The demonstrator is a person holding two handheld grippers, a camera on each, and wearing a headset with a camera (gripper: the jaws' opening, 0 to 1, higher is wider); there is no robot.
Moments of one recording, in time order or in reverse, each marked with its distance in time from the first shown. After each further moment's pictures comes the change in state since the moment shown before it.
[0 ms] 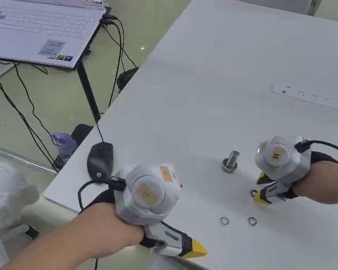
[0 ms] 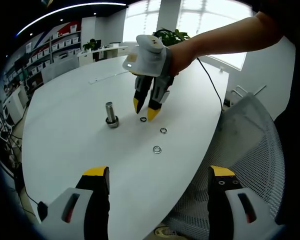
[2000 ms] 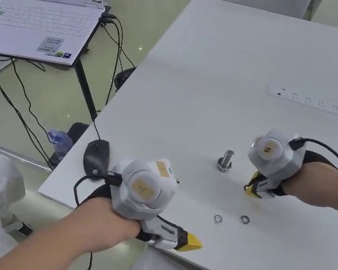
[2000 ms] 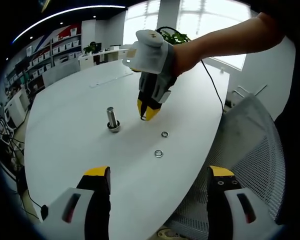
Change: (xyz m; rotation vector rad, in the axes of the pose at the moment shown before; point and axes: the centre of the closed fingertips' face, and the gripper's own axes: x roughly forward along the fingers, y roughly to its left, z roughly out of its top) left arm -0.001 0.001 0.008 0.022 -0.021 0.022; right arm -0.029 0.009 0.011 0.129 -0.035 -0.030
